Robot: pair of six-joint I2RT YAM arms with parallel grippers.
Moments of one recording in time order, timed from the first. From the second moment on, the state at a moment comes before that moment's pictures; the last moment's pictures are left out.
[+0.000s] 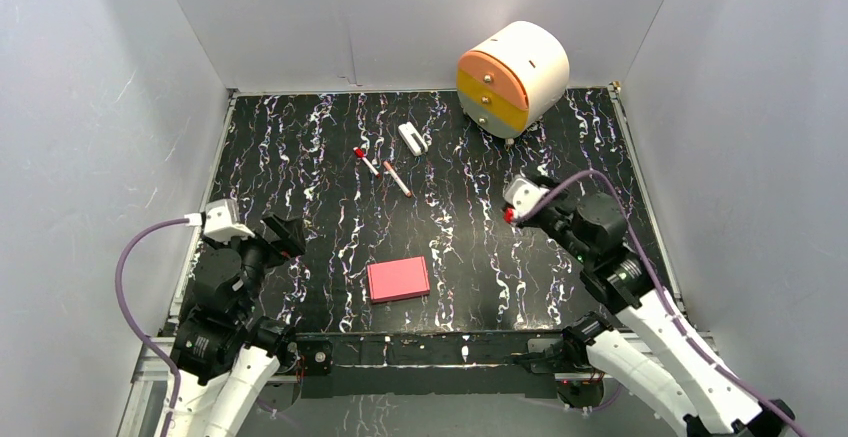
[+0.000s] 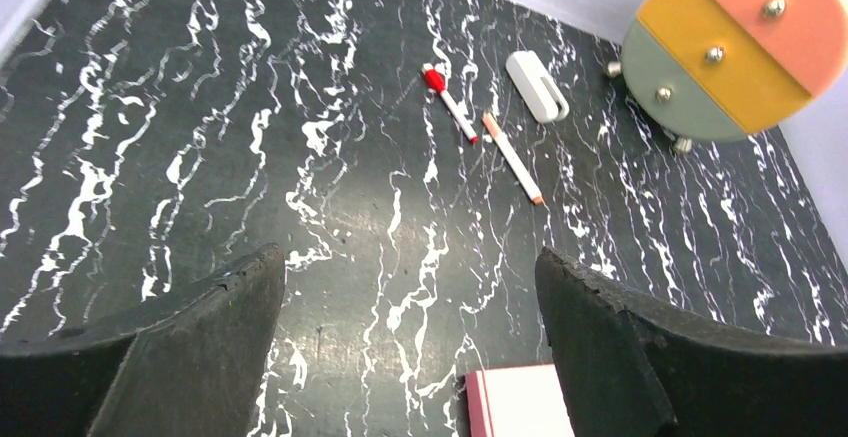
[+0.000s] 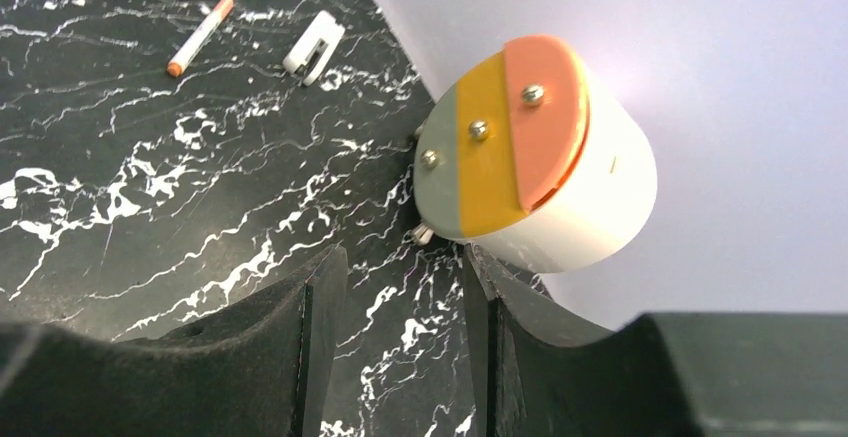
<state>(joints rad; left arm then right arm) -0.34 0.23 0.65 -0.64 -0.30 -0.44 0.58 0.65 0.69 -0.18 -0.10 -0.76</state>
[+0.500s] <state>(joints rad) -0.34 0.17 0.65 -0.63 -0.36 -0.40 0.58 0.59 0.62 -0.17 -0.11 -0.76</state>
